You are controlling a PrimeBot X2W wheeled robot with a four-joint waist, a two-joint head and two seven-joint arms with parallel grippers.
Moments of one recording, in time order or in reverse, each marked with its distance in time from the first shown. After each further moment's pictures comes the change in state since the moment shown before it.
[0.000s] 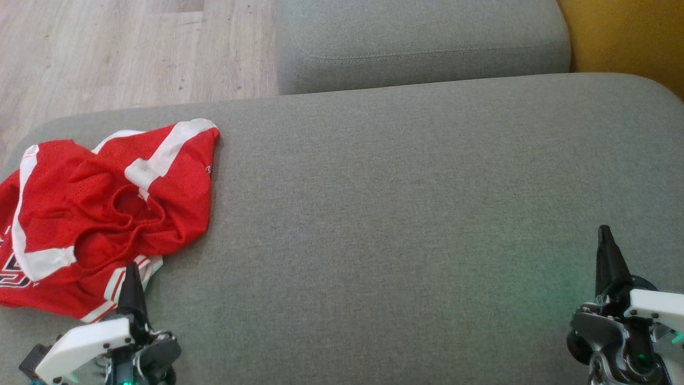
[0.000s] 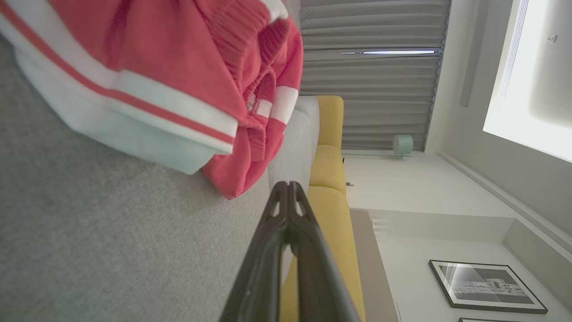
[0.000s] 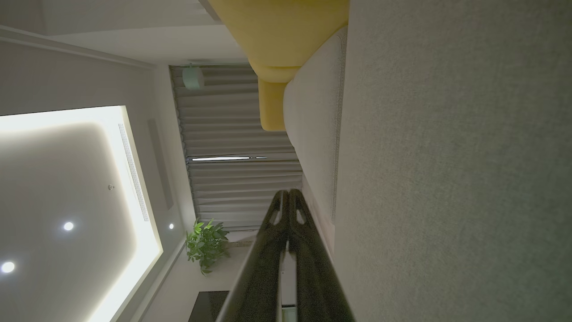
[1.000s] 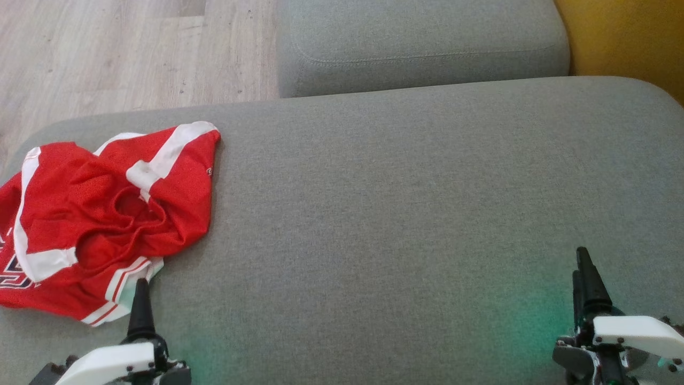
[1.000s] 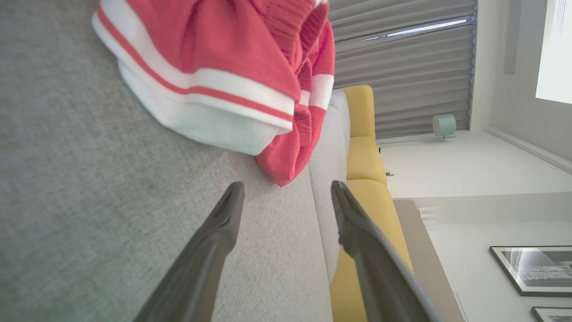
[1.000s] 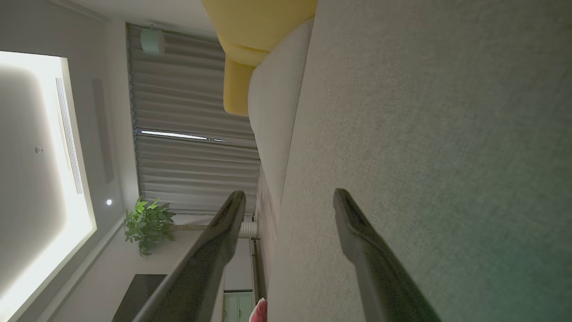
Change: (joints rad) left arm 0.064 -0.005 -0.041 0.033 0.152 0.001 -0.052; right arm 0.065 0.006 0.063 0.051 -0.174 0.000 -0.051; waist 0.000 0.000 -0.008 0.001
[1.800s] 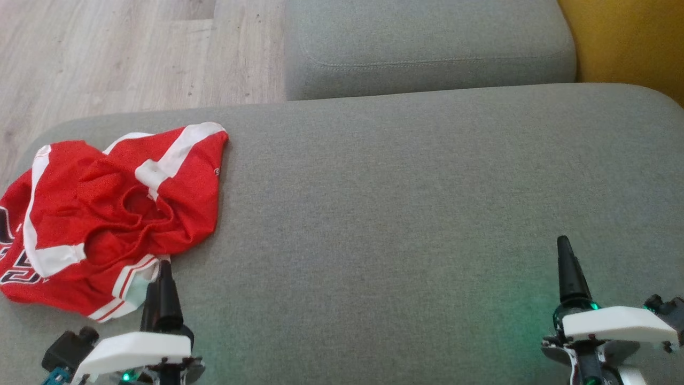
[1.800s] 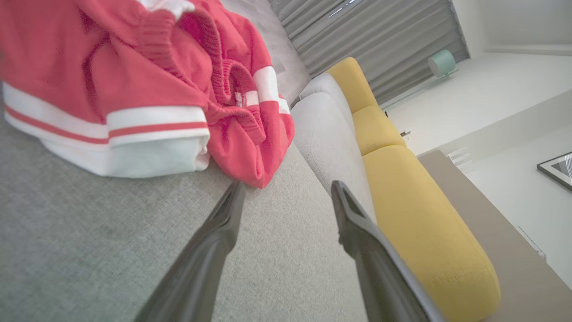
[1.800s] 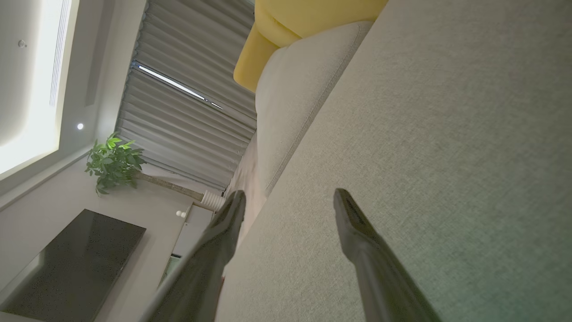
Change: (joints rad) left arm 0.000 0.000 -0.070 -0.060 0.375 0.026 -0.070; right arm 0.000 0.000 0.056 -0.046 -0.346 0.000 -0.071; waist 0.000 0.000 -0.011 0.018
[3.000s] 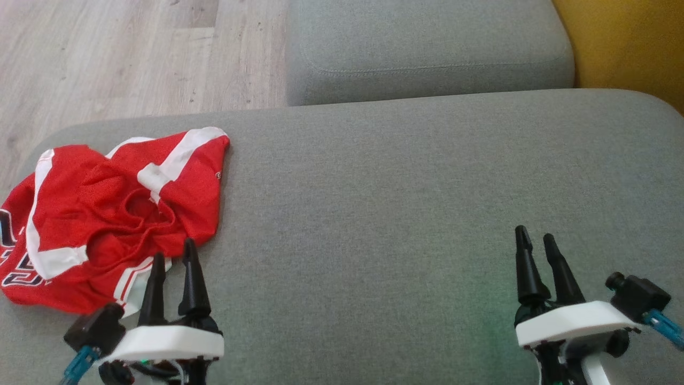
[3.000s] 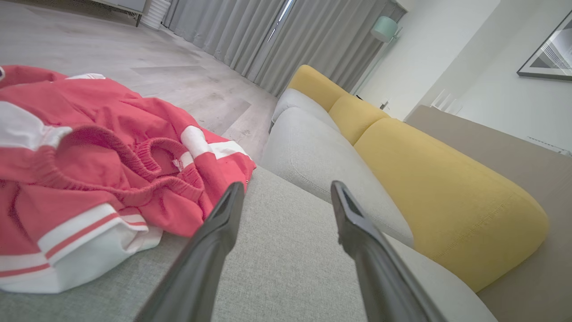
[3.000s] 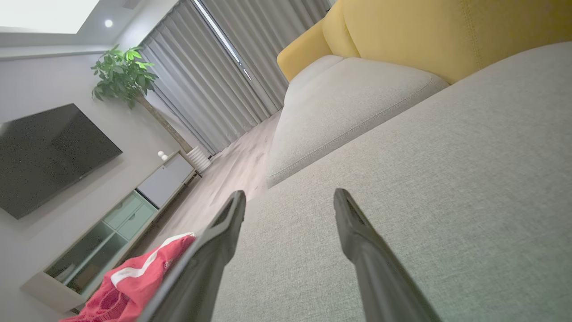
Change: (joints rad) left arm 0.002 0.001 -0.065 -0.088 0.435 0.025 -0.105; right arm 0.000 -0.001 0.106 -0.060 -0.456 0.000 -0.103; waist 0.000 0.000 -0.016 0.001
